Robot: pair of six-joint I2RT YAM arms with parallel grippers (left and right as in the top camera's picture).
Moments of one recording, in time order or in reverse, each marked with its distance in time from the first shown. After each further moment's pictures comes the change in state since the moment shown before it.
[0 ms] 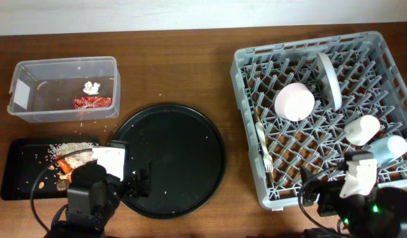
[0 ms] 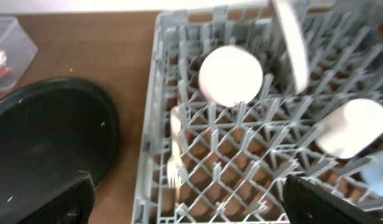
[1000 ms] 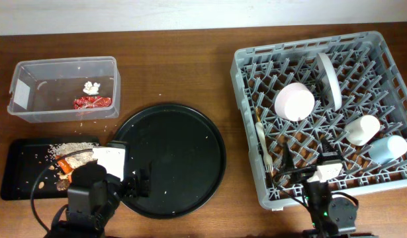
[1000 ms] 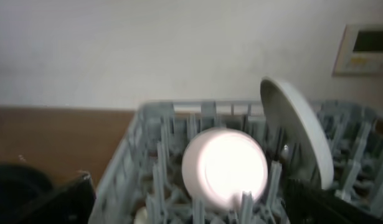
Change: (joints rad) left arm 0.000 0.000 -0.002 -0.002 0.000 0.000; right arm 0.063 -0.416 -0.973 1.123 0.102 -0.035
